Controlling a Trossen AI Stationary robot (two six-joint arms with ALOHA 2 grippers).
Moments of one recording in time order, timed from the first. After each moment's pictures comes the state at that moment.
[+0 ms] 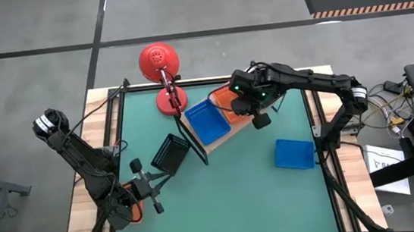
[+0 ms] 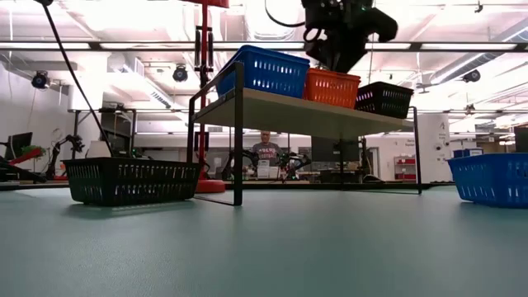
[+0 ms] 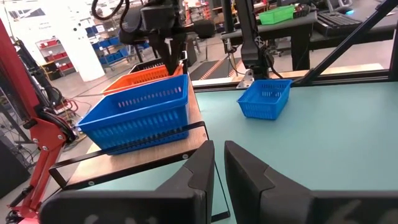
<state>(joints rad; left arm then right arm) -0.92 1.23 0.73 -0.03 -1.34 -0.36 -0.29 1.66 1.64 -1.22 -0.08 -0.70</state>
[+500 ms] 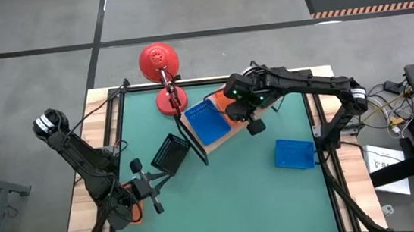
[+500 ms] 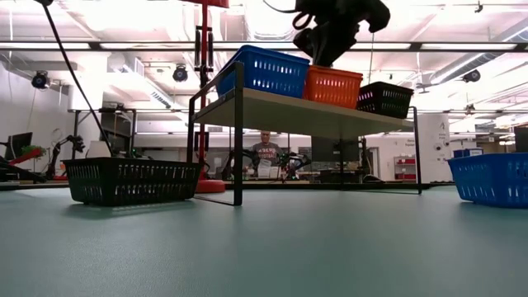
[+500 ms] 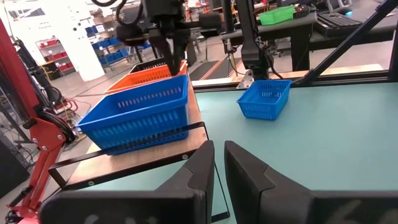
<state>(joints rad) -0.92 1.23 0.73 -0.03 -1.34 -0.36 -0.23 1.67 1.65 -1.11 -0.19 -0.67</state>
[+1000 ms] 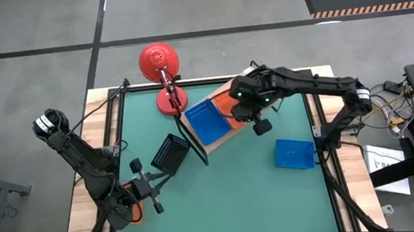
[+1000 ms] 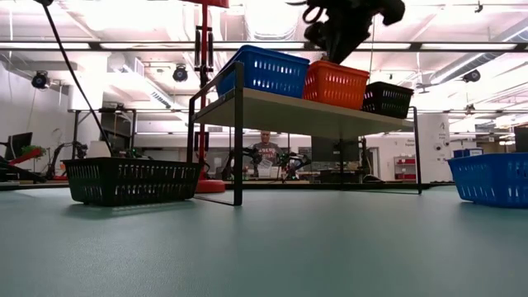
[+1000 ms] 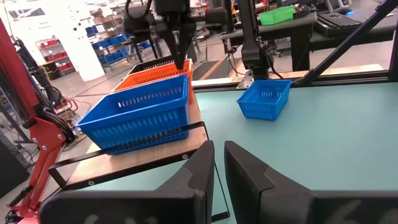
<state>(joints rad) -0.92 1.23 0.73 -0.03 -1.34 -0.36 -0.21 1.62 1.65 -1.19 -0.10 -0.67</state>
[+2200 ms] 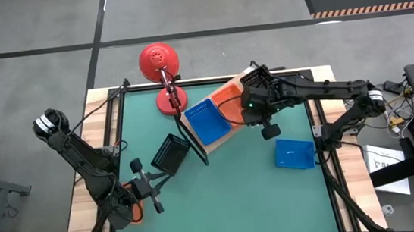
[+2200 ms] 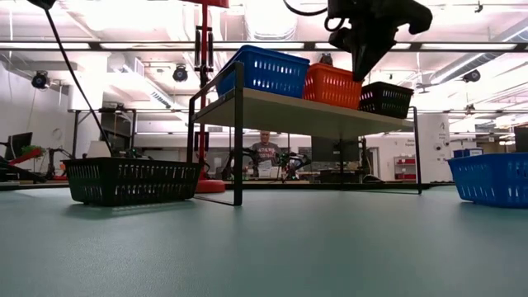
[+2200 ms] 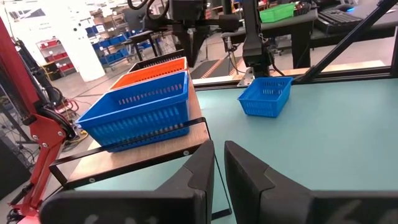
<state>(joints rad) -0.92 1.23 0.71 -0.02 -1.34 -0.36 -0.14 1.50 1.47 -1.19 0.08 -0.51</state>
